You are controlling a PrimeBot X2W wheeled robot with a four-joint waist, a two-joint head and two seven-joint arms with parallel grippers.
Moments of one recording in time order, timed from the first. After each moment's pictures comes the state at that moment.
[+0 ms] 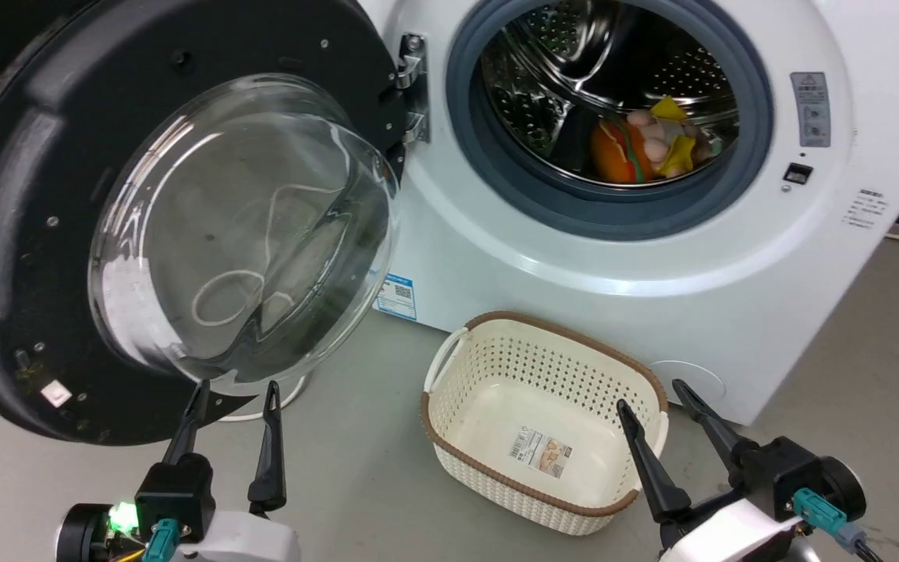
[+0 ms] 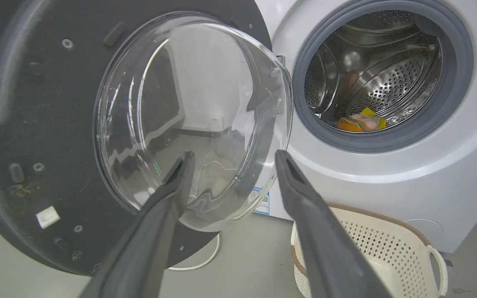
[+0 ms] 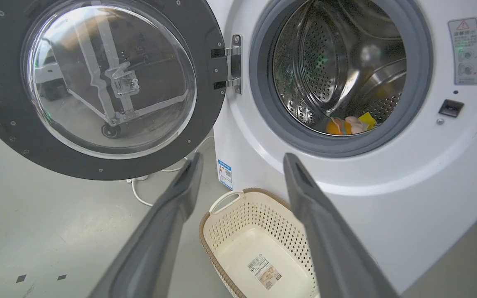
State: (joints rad) left arm 0.04 0.09 -0.03 -0.05 -0.01 0.05 -0.13; right arm -0.03 -0.06 0.14 0.08 0.07 0.13 -0.14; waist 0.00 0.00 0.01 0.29
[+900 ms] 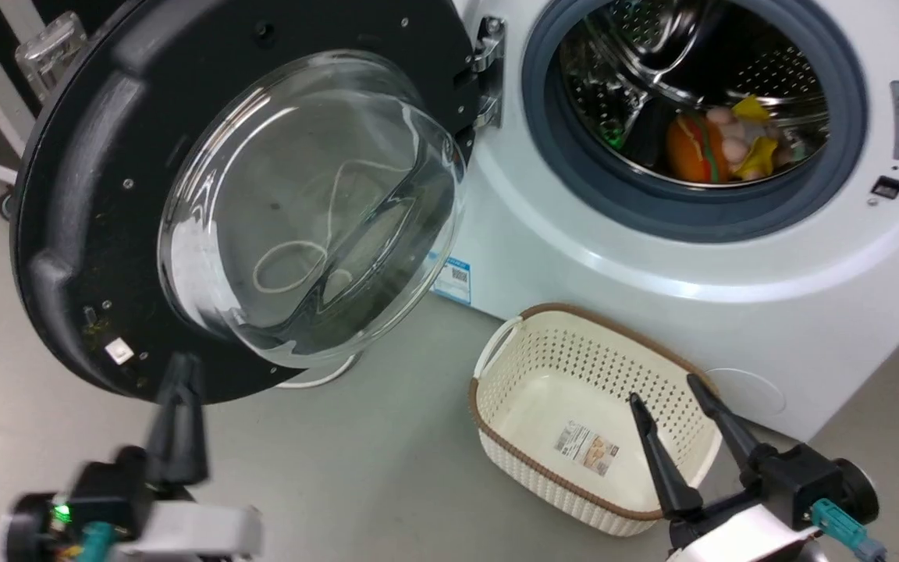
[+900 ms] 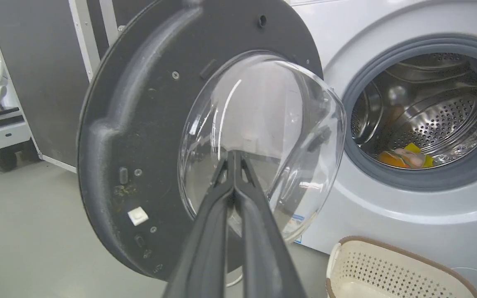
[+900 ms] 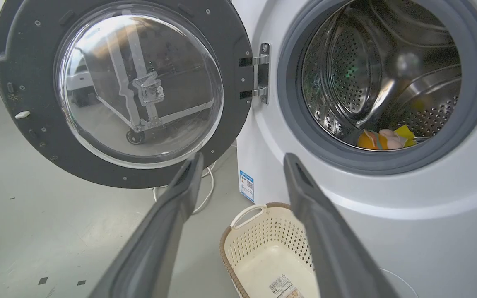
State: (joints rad) left arm 0.04 0.09 0.02 -0.11 -0.07 0.03 -0.19; right arm -0.02 -0.06 0.13 0.07 0.08 0.13 -0.19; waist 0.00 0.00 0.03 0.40
